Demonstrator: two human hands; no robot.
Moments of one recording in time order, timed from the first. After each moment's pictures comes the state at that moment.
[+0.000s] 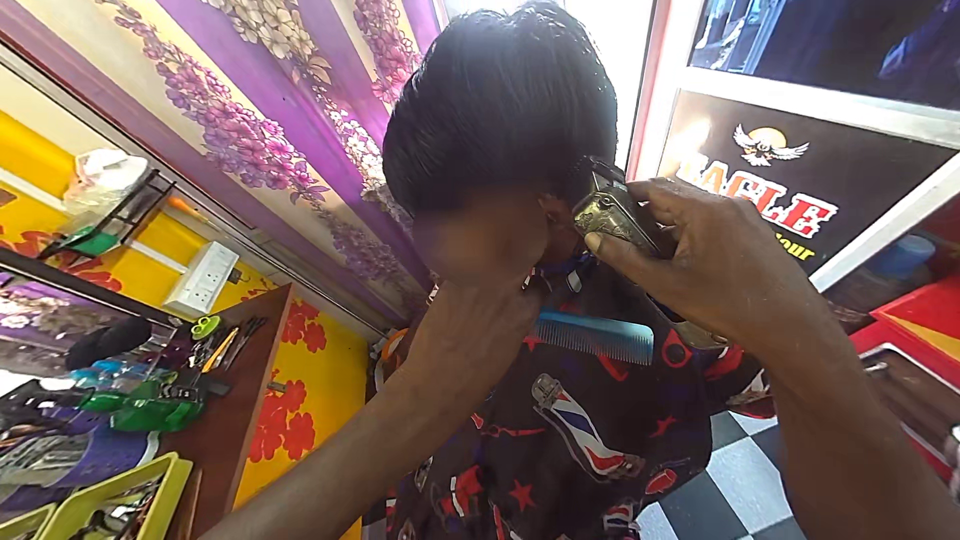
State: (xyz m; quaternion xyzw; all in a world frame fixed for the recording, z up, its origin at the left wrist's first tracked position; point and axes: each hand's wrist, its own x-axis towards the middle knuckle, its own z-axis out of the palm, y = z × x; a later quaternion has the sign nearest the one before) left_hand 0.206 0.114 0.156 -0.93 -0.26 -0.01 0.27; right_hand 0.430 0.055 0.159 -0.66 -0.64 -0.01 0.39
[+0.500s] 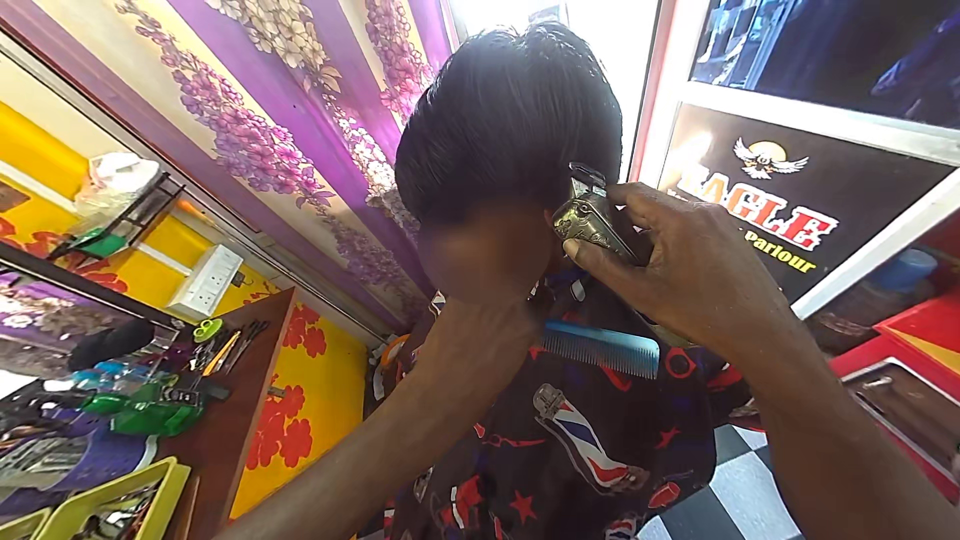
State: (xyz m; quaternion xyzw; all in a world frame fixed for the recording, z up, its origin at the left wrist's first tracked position) left_hand 0.204 0.116 0.151 -0.93 -0.25 -0.04 0.28; right_hand 0.410 0.064 0.168 -0.65 -0.65 -0.03 0.39
